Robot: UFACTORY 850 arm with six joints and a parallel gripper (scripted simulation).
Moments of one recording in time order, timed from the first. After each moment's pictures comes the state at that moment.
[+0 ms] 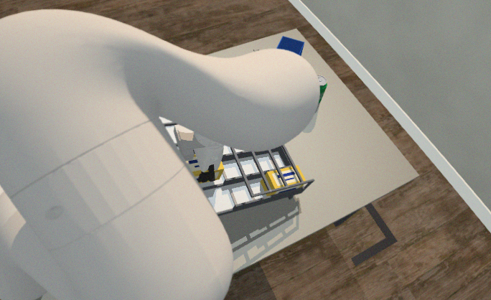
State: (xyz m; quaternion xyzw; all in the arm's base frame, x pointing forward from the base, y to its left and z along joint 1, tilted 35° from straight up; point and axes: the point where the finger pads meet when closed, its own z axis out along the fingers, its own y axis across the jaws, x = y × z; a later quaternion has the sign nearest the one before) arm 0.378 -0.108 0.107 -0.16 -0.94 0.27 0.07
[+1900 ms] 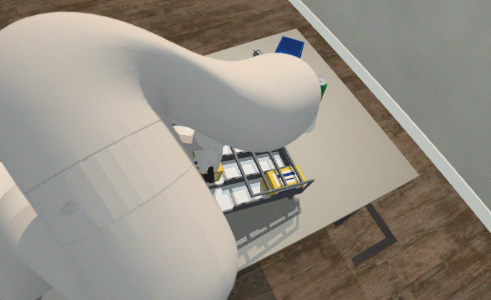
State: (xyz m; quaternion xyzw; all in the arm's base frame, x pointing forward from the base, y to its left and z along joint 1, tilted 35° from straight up) arm 0.377 -0.112 0.099 -0.16 -0.94 0.27 0.07
